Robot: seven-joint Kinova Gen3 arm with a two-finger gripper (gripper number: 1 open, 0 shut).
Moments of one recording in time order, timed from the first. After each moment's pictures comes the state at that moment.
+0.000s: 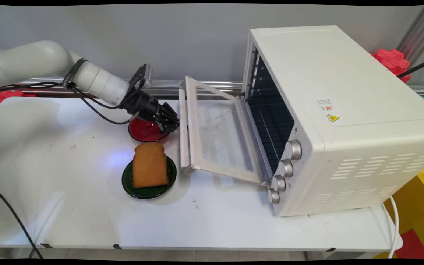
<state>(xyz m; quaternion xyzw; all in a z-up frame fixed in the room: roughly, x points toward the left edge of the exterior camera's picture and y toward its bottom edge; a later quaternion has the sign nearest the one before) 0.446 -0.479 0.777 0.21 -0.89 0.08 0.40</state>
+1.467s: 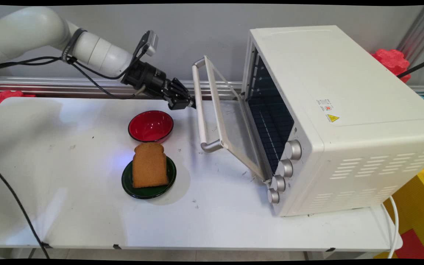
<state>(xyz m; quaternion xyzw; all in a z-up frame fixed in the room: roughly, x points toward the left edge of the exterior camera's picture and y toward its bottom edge) 0.422 -0.494 0.849 0.19 -0.87 0.09 0.44</state>
